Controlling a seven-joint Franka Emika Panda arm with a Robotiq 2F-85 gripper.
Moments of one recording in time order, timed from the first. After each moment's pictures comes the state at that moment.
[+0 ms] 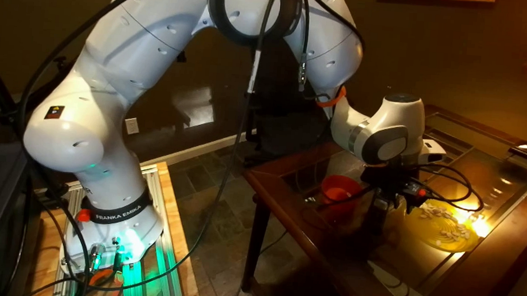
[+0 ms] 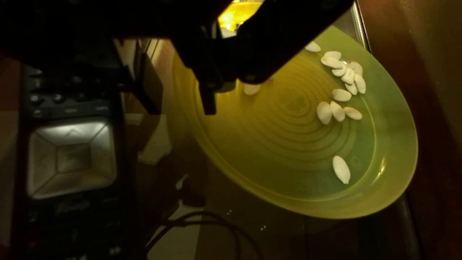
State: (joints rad) arm -0.19 0.75 -0.14 -1.75 -0.20 2.85 -0.37
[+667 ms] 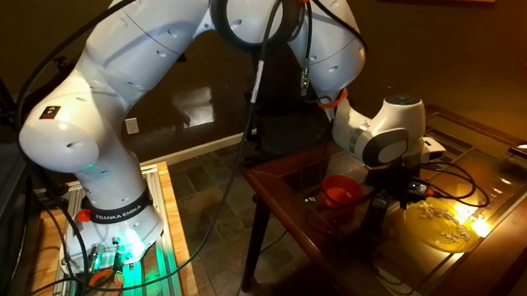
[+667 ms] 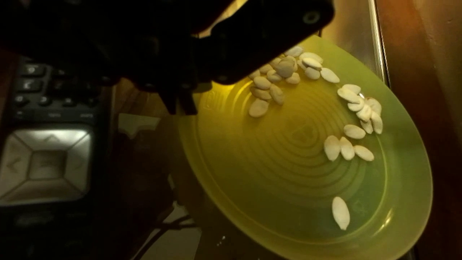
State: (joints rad) arm -0.24 0.76 -0.07 -1.74 -0.21 2.88 -0.50
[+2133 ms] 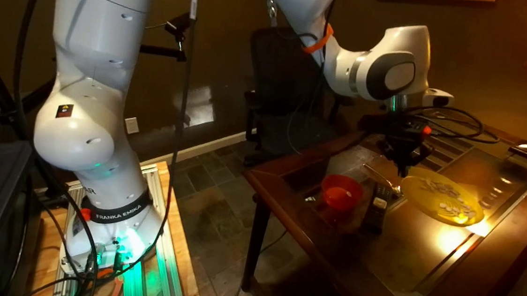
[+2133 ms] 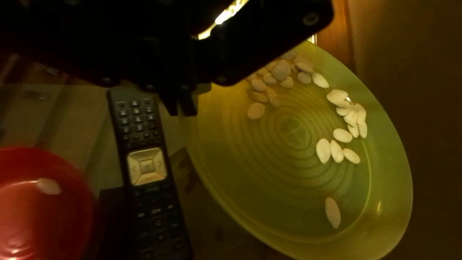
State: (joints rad) arm -0.06 0.41 -0.21 -1.90 -0.31 2.53 -0.27
